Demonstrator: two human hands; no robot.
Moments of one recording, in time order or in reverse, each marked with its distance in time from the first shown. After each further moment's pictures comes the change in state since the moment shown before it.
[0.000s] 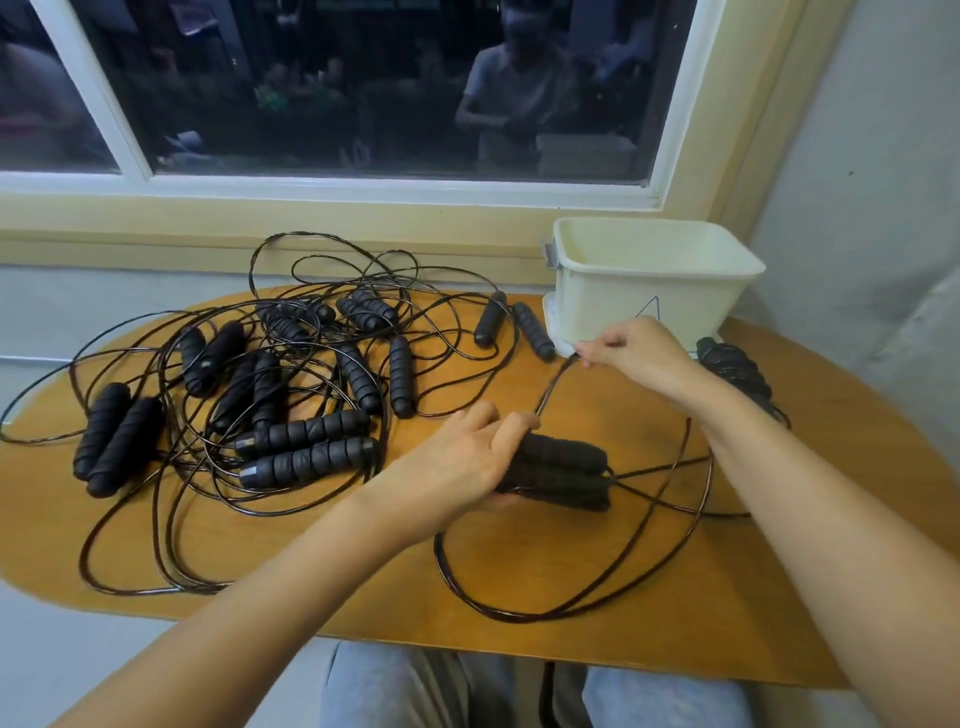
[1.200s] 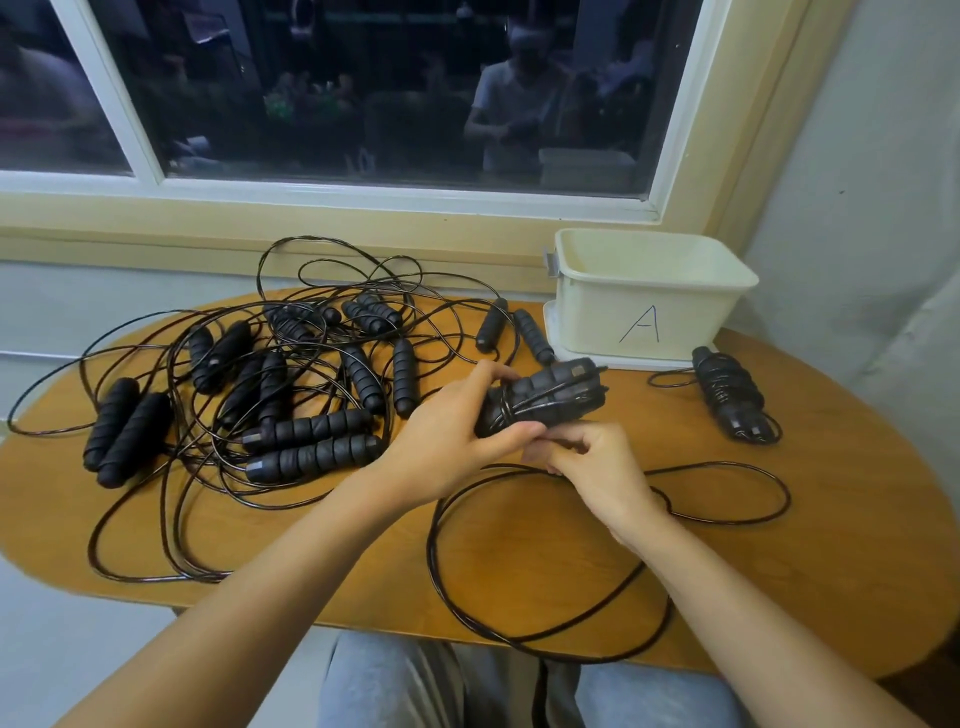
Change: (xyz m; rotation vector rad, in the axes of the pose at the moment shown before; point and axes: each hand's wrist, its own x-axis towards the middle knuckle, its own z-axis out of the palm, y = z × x) left_hand 0.007 -0.005 -0.012 -0.527 0.111 -0.479; right_hand -0.088 -0.018 0.077 0.557 0.078 -0.109
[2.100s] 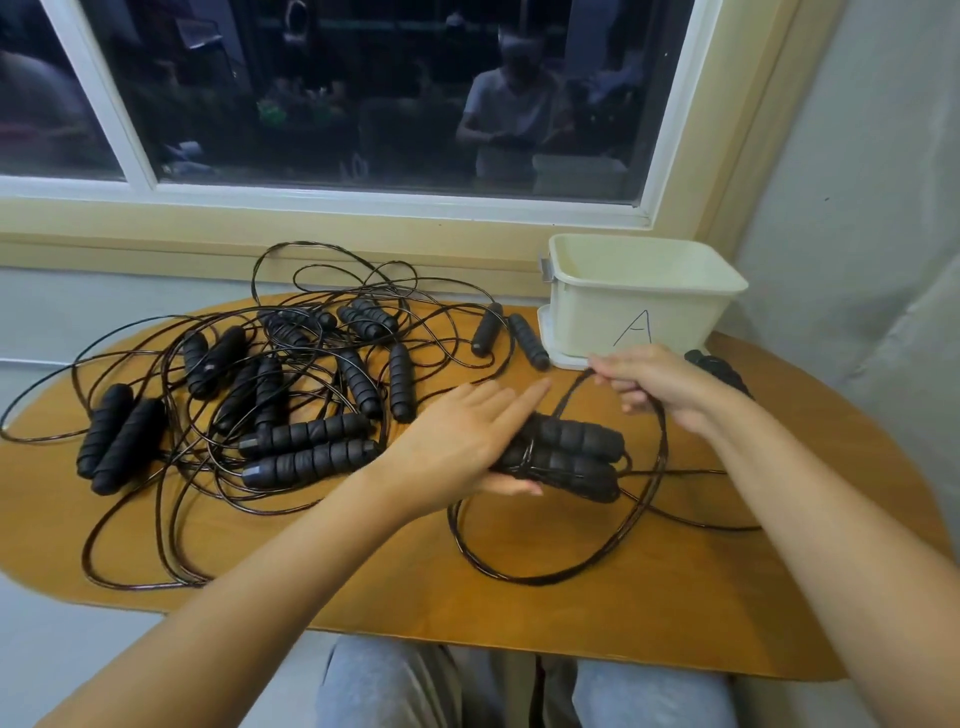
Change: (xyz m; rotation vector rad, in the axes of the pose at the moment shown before) left_hand 0.006 -0.006 0.004 0.694 0.053 0.565; right_hand 0.071 -0.020 -0.087 -0.109 -0.143 0.358
